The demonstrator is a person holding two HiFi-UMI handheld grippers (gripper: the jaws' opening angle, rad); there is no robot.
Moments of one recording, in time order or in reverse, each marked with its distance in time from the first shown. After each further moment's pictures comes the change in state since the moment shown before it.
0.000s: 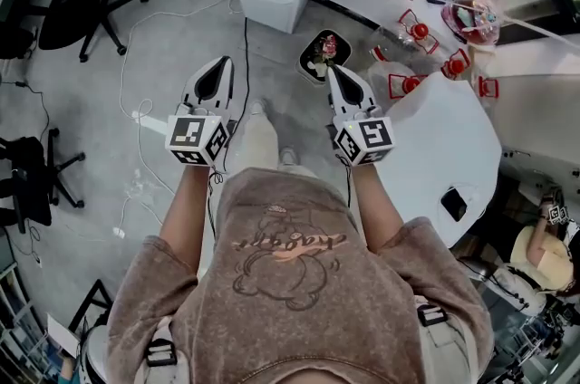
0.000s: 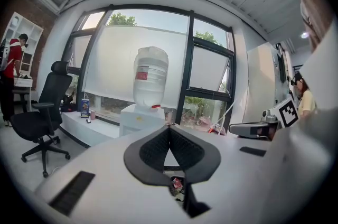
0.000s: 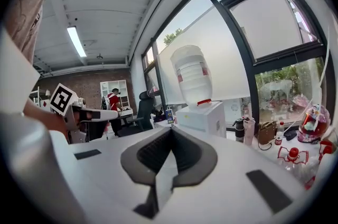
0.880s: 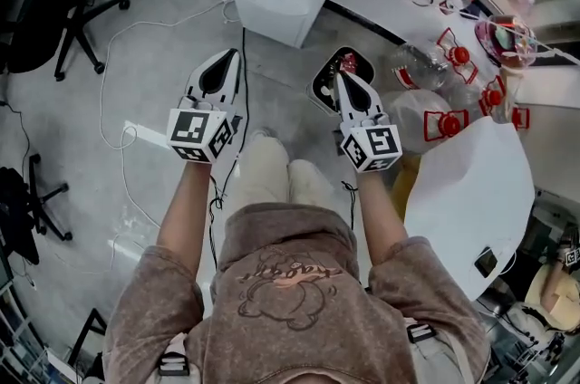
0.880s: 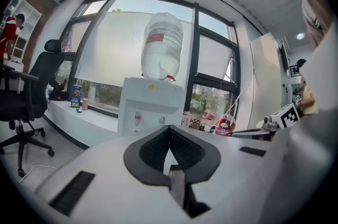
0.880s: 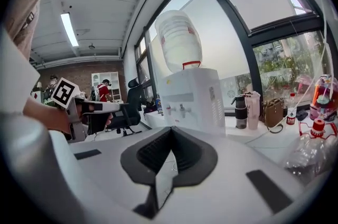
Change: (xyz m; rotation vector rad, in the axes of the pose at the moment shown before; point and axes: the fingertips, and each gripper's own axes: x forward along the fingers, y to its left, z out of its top) left arm 0.175 0.119 -0.160 0.001 -0.025 -0.056; right arm 0.170 -0.103 -0.179 -0.007 0.014 -0.050
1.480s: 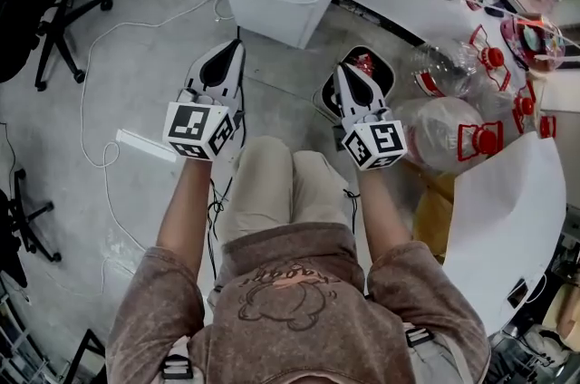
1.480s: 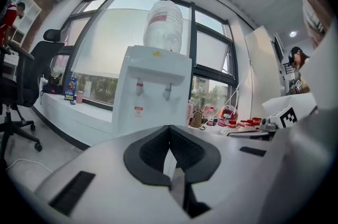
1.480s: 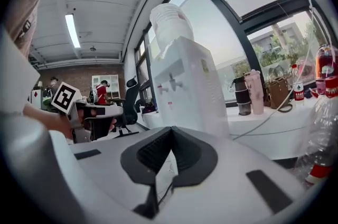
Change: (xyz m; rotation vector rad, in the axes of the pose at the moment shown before) left arm 0.068 0.036 -0.129 0.028 -0.052 -0.039; right arm 0.072 -0.043 -0.125 0.013 -0.080 0.016
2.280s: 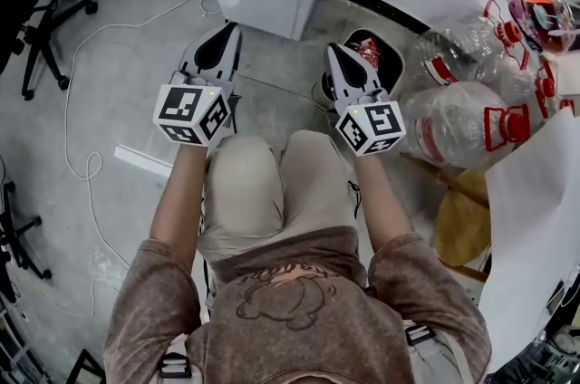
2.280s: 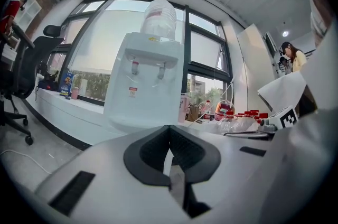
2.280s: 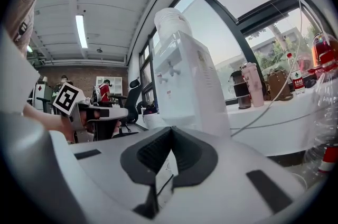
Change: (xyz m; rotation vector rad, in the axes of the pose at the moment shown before) left arm 0.020 -0.007 -0.091 0.022 -0.055 -0.038; right arm 0.009 -0.019 -0.082 -0.044 -0.087 0.026
